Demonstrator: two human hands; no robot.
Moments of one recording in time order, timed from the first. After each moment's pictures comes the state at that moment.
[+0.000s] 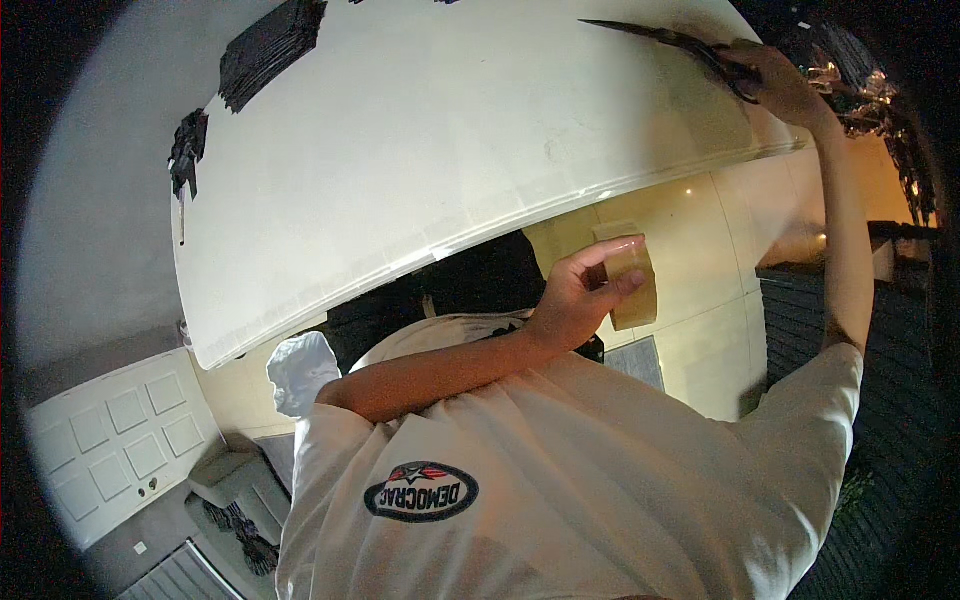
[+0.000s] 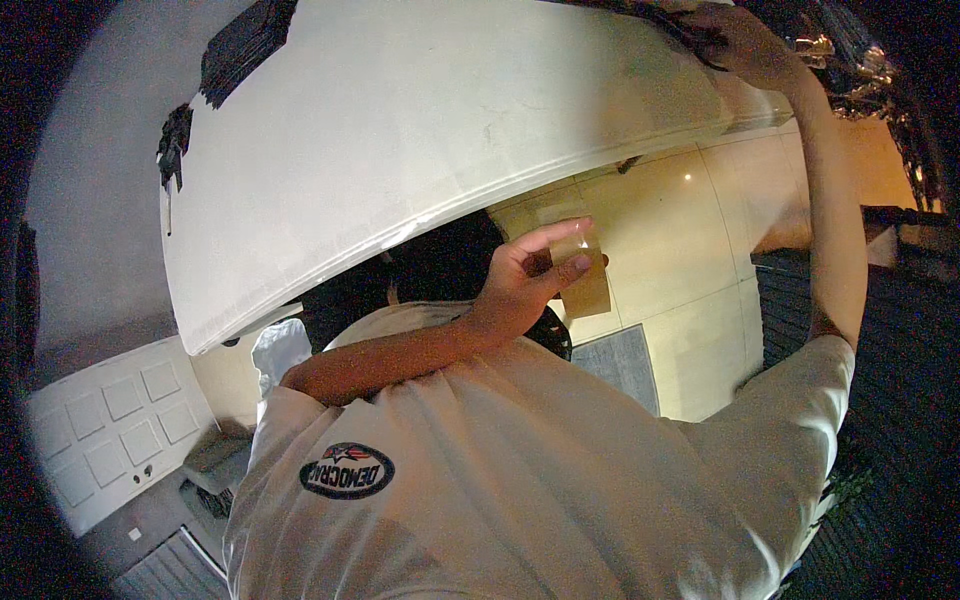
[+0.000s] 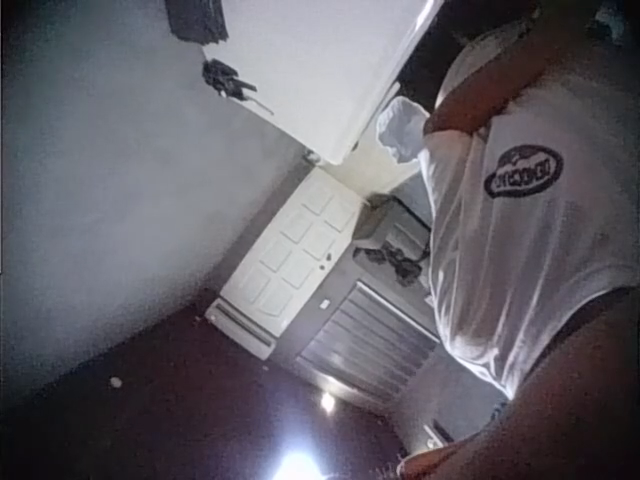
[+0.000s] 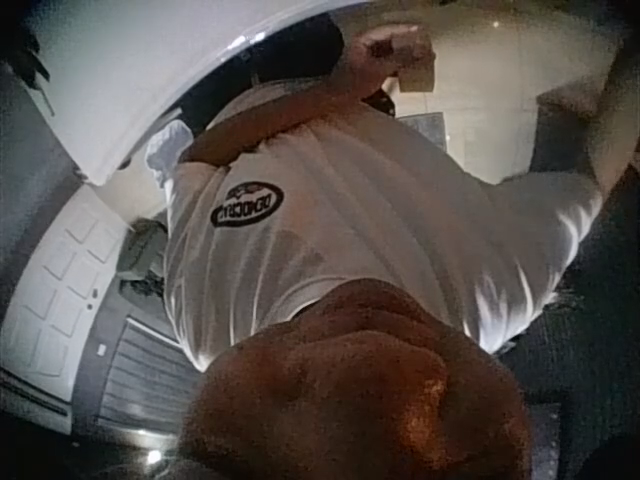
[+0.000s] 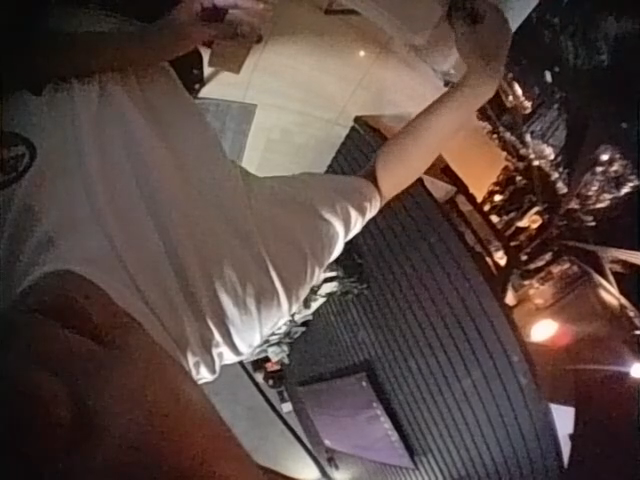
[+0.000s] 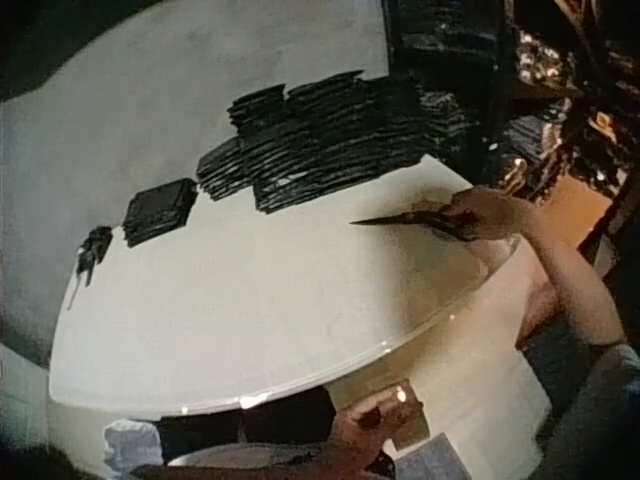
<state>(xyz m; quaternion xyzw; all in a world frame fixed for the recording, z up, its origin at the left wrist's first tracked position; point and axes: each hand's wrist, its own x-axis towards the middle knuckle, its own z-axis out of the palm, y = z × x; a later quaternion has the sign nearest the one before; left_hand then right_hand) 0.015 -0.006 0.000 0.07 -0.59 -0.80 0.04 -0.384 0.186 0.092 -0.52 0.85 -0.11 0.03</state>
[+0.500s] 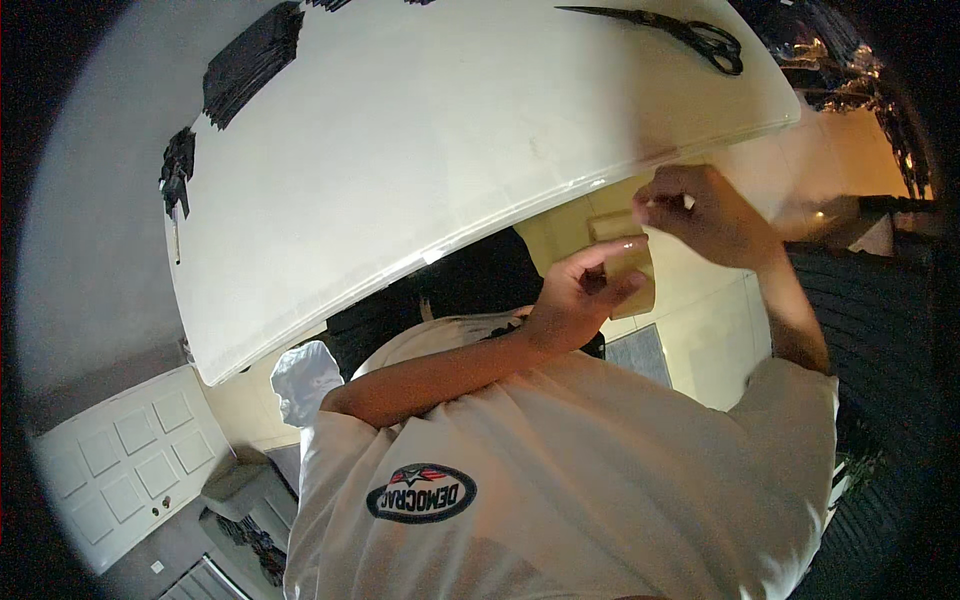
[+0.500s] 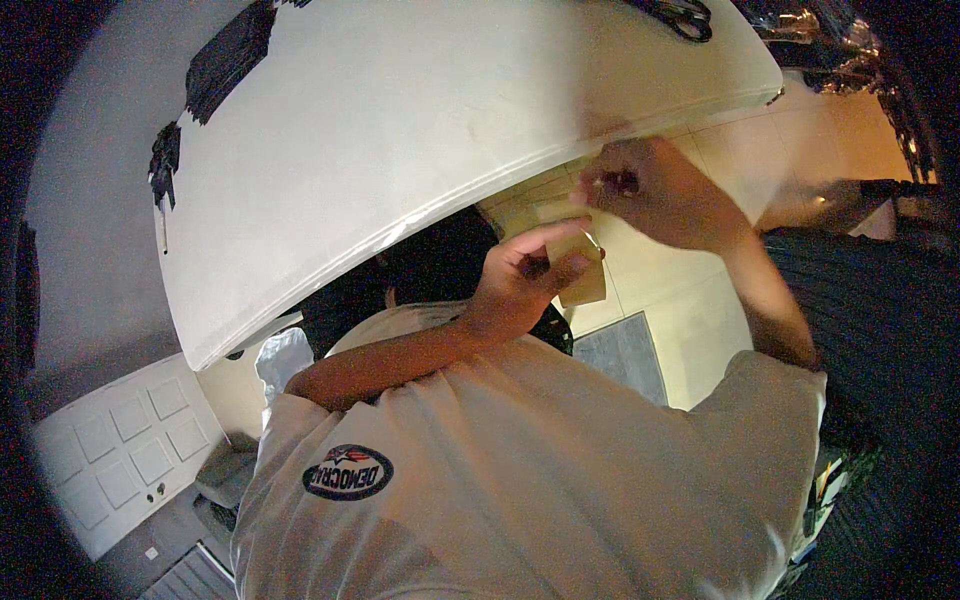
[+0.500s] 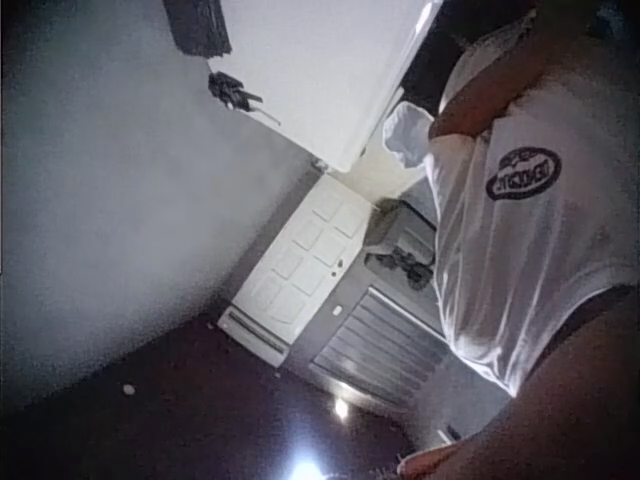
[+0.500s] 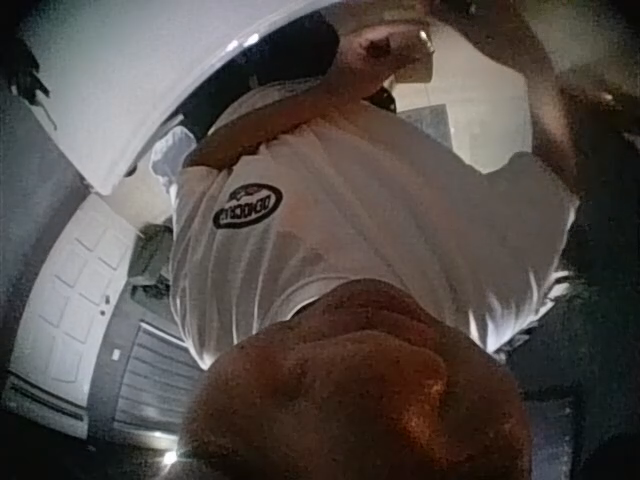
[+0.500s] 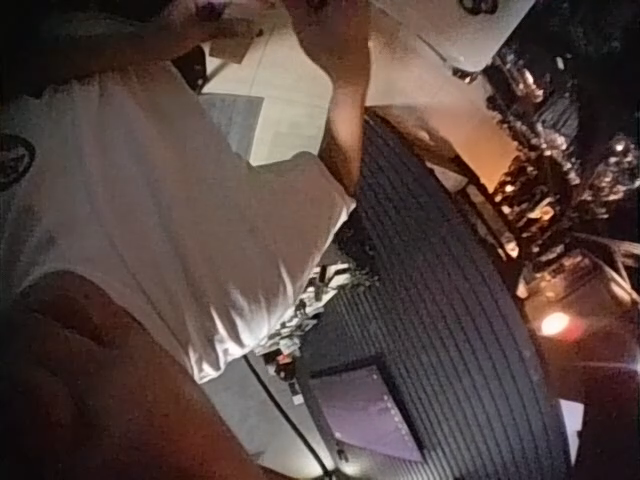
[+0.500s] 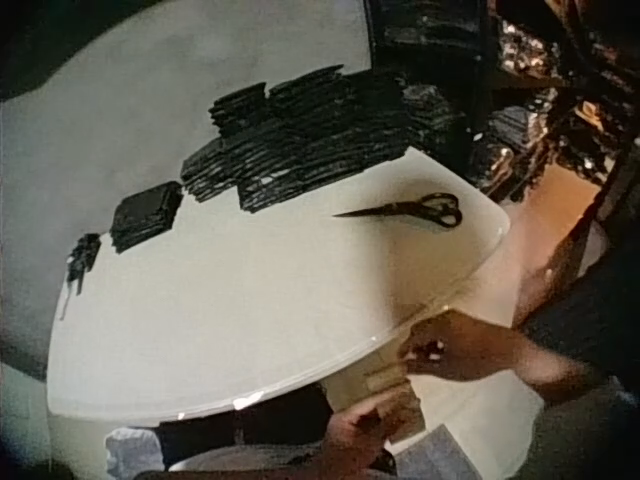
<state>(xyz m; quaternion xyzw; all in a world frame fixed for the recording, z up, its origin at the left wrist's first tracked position) 0.018 -0.012 0.018 0.10 -0.61 -0.78 -0.02 -0.164 0.133 0.087 -0.45 0.78 -0.35 0.23</state>
